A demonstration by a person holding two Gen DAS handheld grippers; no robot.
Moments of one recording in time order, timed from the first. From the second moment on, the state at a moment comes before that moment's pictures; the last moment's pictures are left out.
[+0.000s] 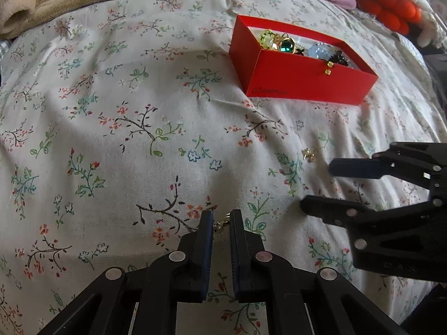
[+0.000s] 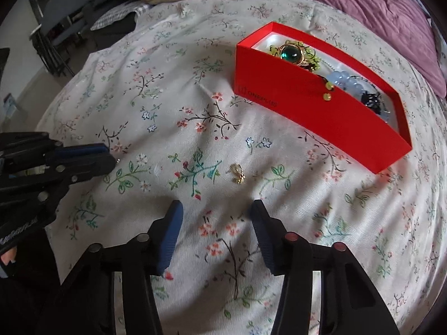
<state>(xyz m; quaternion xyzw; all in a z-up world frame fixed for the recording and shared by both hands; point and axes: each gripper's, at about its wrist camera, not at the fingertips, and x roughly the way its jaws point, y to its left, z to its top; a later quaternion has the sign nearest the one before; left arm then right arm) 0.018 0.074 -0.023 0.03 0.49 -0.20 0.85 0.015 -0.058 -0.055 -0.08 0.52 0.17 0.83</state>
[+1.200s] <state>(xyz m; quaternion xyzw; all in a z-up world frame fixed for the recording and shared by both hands) 0.027 0.064 -0.015 0.02 0.49 -0.20 0.85 0.022 -0.084 -0.047 -0.04 0.51 0.13 0.85</state>
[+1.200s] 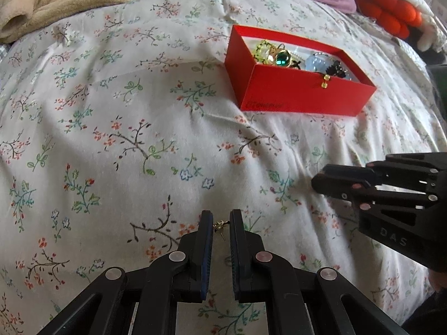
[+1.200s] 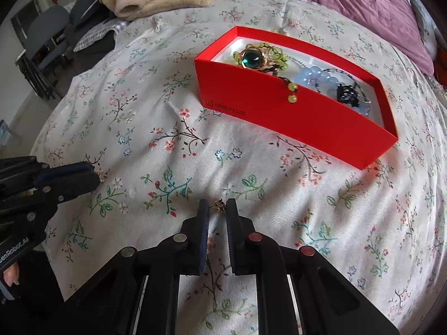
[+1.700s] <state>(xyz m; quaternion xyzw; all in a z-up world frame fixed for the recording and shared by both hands) 0.034 0.035 0.002 0.02 0.48 -0.21 0.85 0.011 -0.124 -0.019 0.00 0.50 0.12 0.86</state>
